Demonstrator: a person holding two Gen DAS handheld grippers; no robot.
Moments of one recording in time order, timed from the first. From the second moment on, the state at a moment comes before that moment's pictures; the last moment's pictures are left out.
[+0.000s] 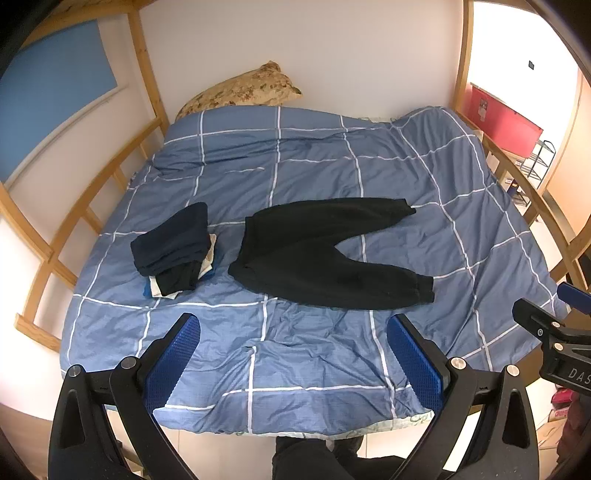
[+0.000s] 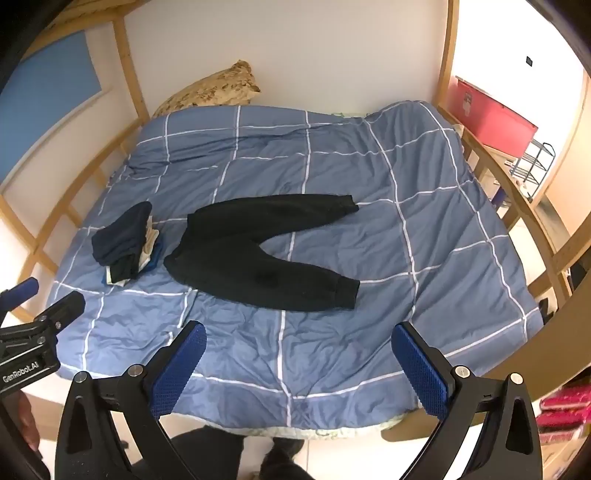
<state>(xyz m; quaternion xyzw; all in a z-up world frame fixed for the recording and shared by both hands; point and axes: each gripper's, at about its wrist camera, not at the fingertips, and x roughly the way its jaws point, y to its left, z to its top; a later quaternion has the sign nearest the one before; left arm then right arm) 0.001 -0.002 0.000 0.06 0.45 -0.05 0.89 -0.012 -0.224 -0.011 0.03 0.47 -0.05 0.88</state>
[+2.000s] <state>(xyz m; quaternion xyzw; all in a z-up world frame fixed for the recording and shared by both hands) 0.005 -0.005 0.014 0.06 0.44 -0.05 0.90 -0.009 -0.223 -0.008 0.03 0.46 -0.05 0.88</state>
